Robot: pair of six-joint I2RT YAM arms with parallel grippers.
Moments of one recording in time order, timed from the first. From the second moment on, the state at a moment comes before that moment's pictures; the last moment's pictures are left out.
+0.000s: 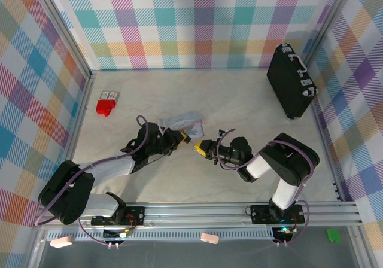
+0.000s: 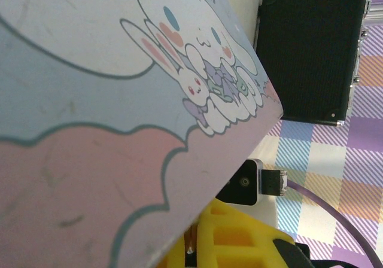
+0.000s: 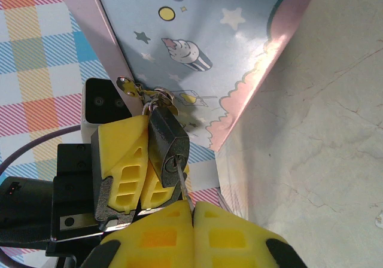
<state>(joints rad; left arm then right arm) -0.58 1.32 0.51 0.34 0.33 -1.31 0.69 1.74 0.33 1.28 -0.48 1.60</state>
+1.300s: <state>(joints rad) -0.59 1.30 0.52 0.36 0.26 -1.34 0.64 1.77 0.40 1.27 -0.56 1.63</state>
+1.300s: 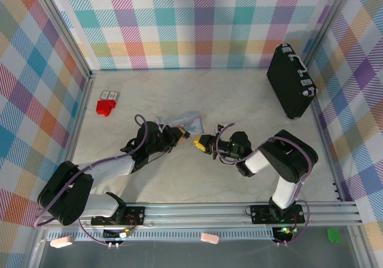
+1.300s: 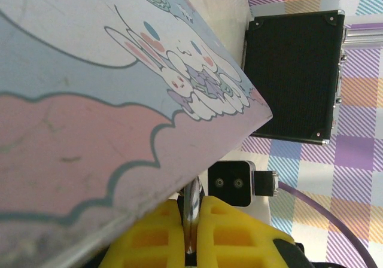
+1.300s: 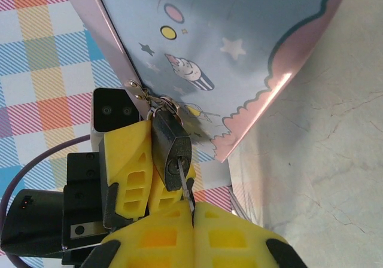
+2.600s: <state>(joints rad) -0.61 1.31 0.55 0.34 0.22 -1.34 0.59 1.82 0.47 1.27 -0.60 1.67</state>
